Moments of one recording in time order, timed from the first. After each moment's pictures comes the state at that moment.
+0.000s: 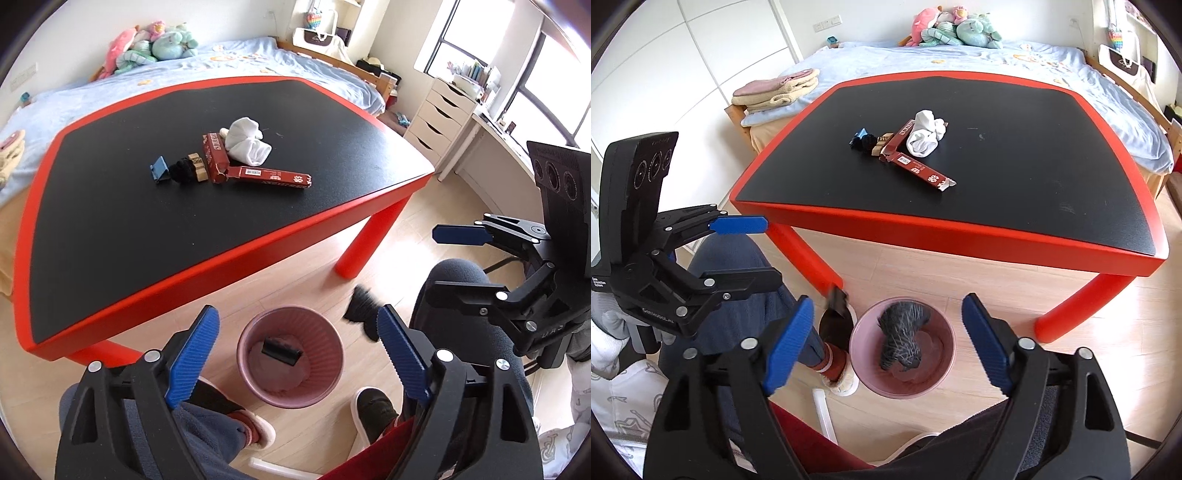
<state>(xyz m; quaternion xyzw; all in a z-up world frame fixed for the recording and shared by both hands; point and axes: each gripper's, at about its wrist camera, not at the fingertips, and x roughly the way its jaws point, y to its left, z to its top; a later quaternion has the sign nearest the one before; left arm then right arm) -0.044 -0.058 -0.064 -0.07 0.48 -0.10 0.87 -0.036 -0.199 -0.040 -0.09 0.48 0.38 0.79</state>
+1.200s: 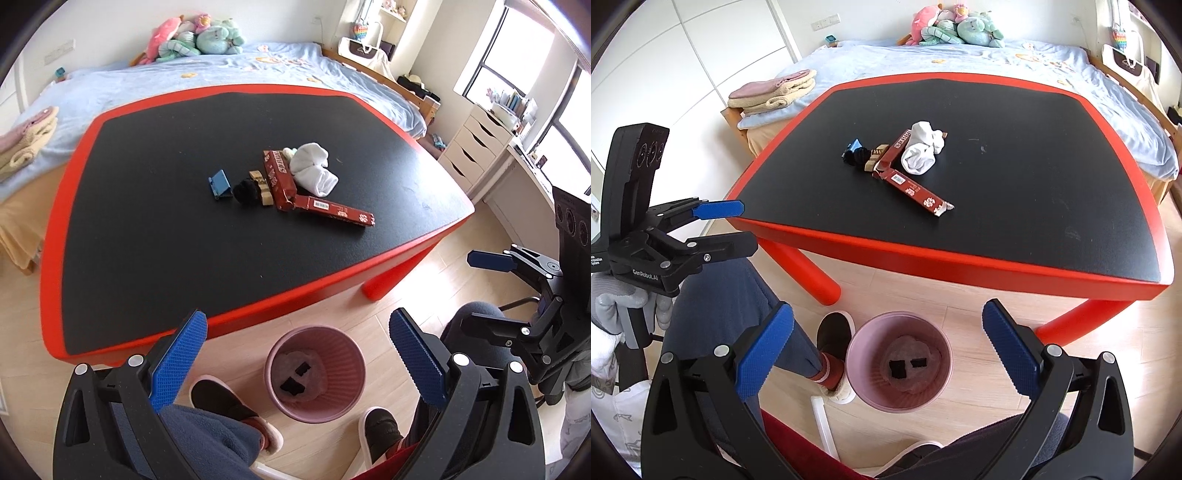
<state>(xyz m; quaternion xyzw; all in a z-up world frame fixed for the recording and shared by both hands) -0.016 -0.007 -0.048 -0.10 0.48 -0.03 0.87 -0.006 -0.182 -0.035 -0.09 0.48 0.38 0.78</state>
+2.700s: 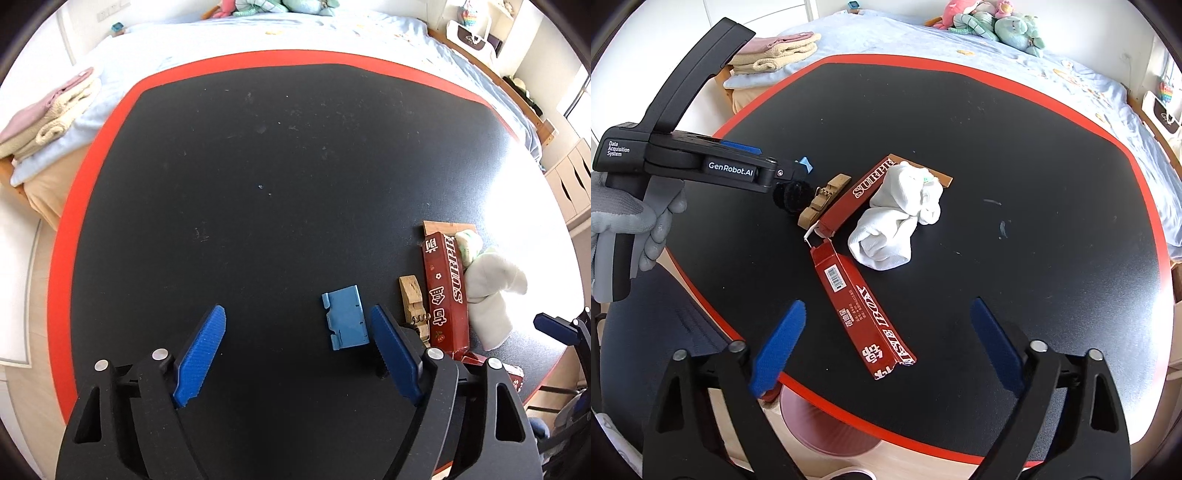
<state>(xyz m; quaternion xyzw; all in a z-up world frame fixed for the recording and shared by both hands) 0.144 0.071 -0.102 -0.12 0.55 0.13 0.81 0.111 -0.093 -0.075 -0.21 0.48 0.39 0.76</state>
